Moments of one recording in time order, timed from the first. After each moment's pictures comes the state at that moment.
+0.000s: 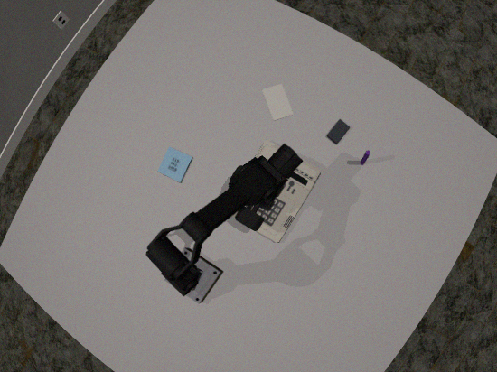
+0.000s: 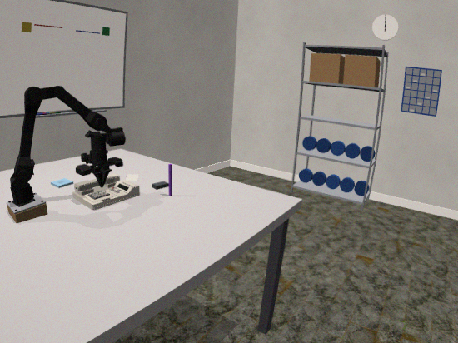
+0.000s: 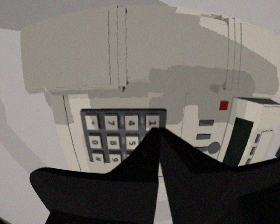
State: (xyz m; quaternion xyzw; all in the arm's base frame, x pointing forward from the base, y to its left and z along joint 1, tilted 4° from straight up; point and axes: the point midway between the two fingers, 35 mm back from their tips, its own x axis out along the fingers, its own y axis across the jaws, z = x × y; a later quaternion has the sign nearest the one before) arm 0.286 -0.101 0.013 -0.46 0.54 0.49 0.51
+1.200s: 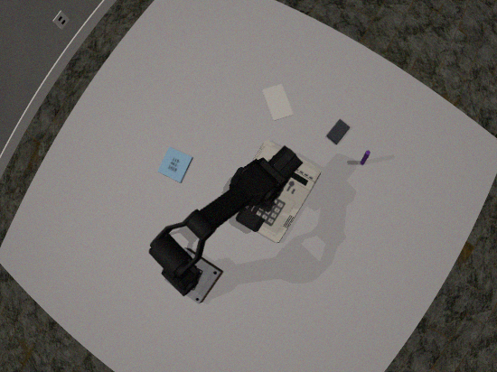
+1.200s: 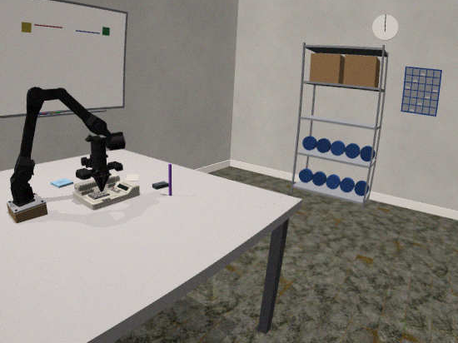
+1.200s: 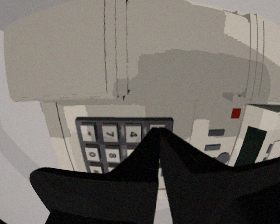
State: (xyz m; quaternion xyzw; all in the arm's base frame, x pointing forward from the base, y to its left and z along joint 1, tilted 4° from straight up) arm 0.283 -0.100 -0.003 -0.45 0.54 0.49 0.51
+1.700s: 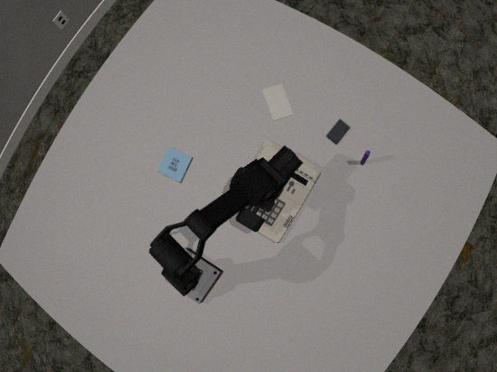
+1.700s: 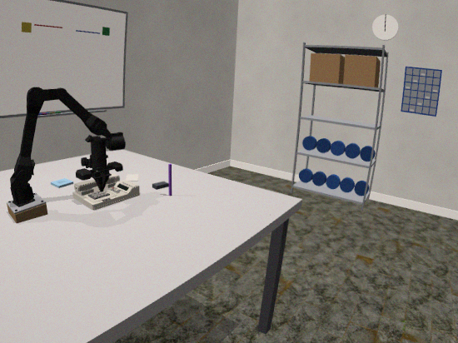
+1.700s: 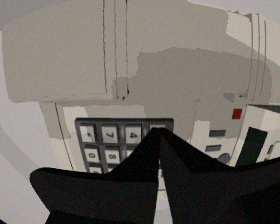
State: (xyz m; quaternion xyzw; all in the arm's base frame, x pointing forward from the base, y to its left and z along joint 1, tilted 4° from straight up) arm 0.283 -0.100 -0.005 -0.45 0.54 0.49 0.51
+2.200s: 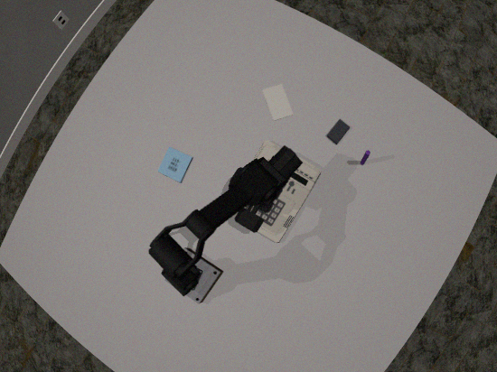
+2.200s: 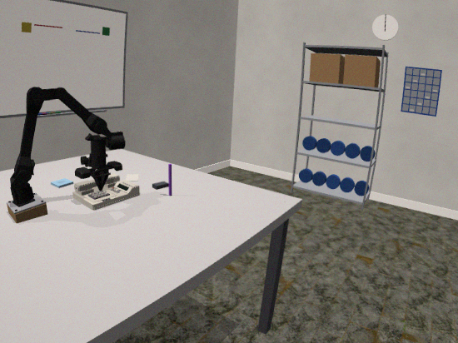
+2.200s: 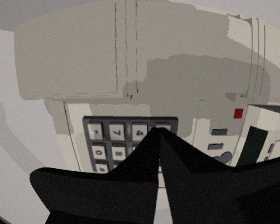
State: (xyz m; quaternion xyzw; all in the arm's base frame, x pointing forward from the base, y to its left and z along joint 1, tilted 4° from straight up) arm 0.280 -0.099 0.000 -0.45 0.54 0.50 0.50
